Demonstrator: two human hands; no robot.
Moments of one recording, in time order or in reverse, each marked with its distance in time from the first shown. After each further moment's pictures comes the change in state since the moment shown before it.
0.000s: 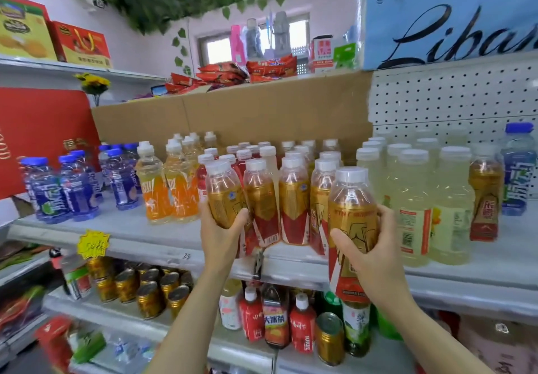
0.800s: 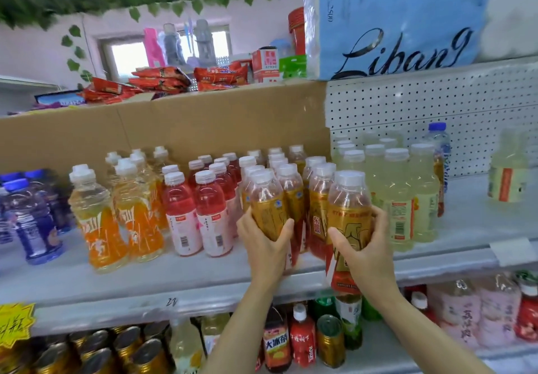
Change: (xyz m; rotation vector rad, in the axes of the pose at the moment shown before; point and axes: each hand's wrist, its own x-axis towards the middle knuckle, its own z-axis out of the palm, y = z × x) left_hand 0.004 -0.022 0.063 -0.078 -0.315 0.075; right_hand -0.002 0.004 0.066 -0.182 0.347 -0.044
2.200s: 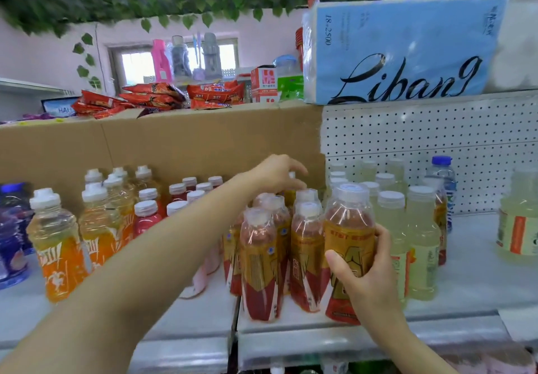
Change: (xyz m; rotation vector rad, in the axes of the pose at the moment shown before) left_hand 0.191 0.133 0.062 0.669 -0.899 0.260; right_hand 0.061 -0.007 -0.027 0.060 -0.088 -0.010
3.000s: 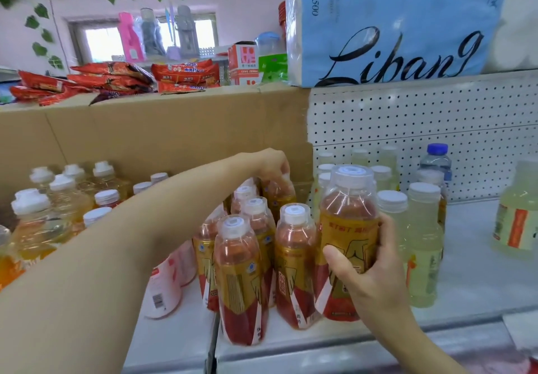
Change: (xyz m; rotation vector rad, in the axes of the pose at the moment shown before) left_hand 0.107 -0.038 0.022 0.272 -0.273 -0.065; right_hand 0.033 0.006 -0.005 -0.019 0.011 -0.061
